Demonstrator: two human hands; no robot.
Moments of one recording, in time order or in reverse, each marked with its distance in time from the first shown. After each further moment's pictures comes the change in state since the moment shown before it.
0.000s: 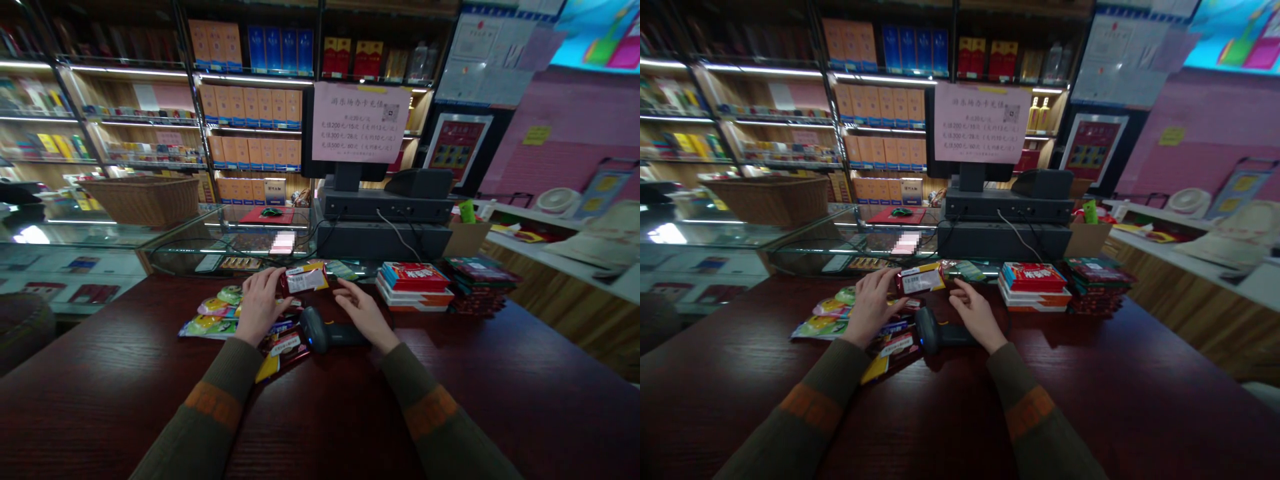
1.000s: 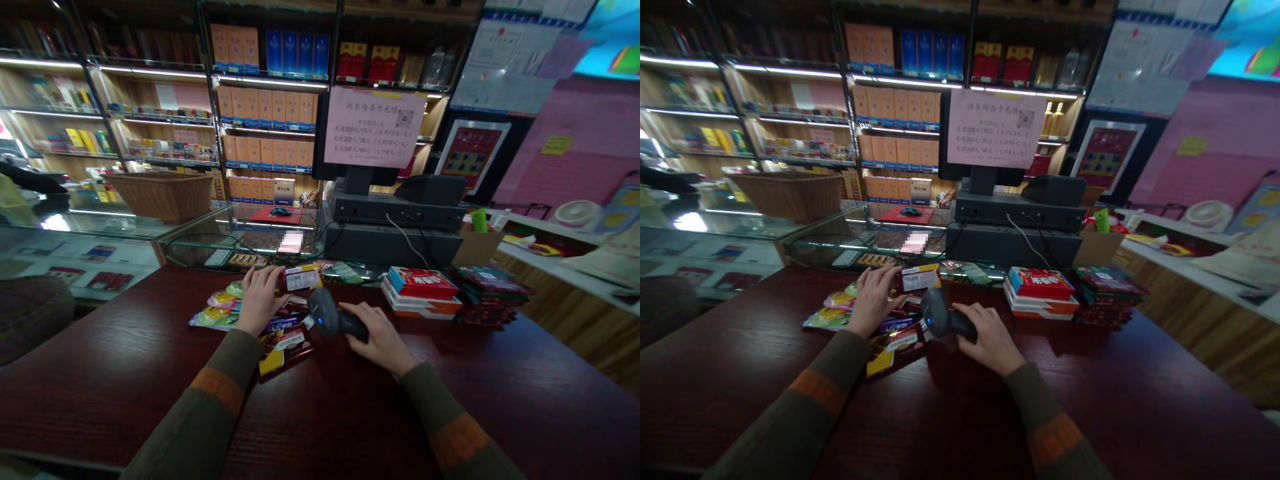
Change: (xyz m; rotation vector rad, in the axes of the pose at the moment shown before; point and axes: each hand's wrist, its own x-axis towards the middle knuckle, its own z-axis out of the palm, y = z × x) left_hand -0.007 -0.019 0.001 0.043 0.031 0.024; right_hand -0.042 -0.024 -0.024 -0.687 -0.269 -0.379
